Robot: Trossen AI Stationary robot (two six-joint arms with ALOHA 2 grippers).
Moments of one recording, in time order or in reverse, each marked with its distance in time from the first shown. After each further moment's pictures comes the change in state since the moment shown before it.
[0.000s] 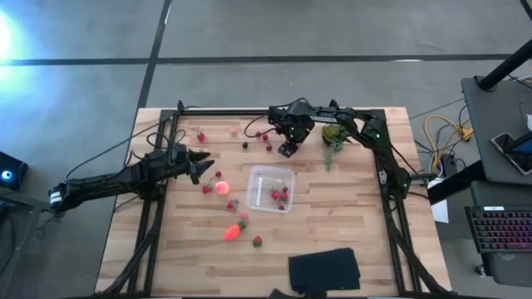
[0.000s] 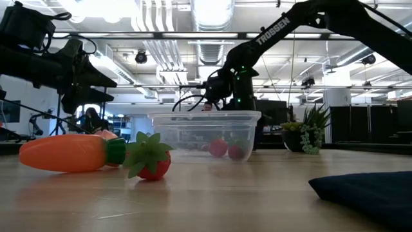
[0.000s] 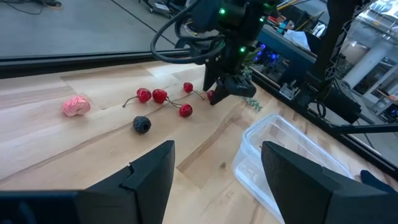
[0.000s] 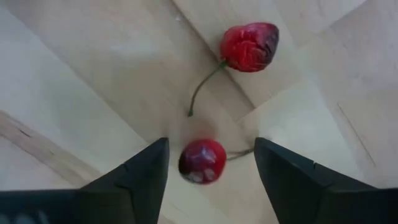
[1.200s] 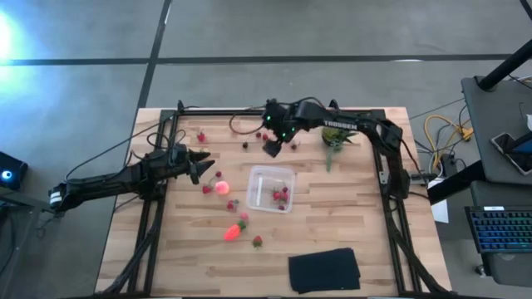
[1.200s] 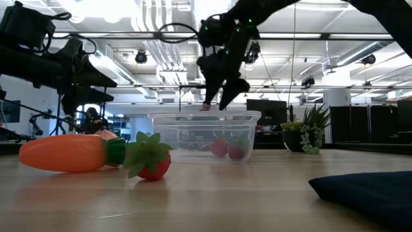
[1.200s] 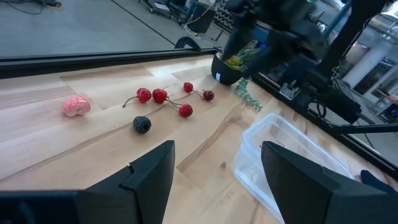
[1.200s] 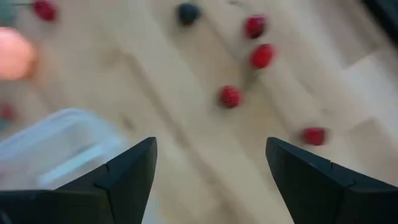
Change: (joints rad) left arm 0.000 0.001 0.000 0.000 -0.001 0.000; right arm 0.134 -0.236 0.008 0.203 -0.063 0.084
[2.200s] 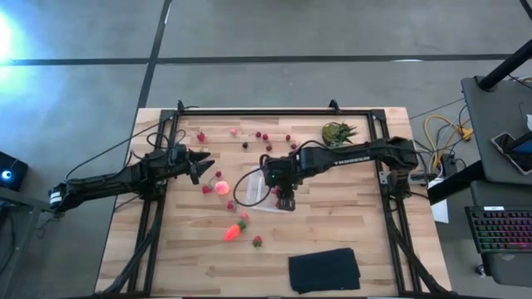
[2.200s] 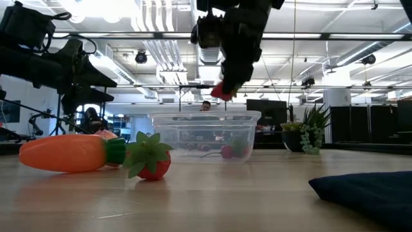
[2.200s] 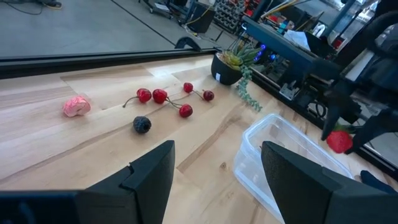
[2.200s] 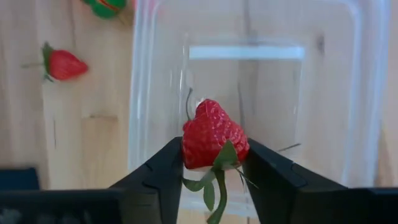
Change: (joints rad) left arm 0.000 0.000 0.000 0.000 0.000 0.000; right arm 0.387 -0.117 -0.217 0.051 -0.064 -0.104
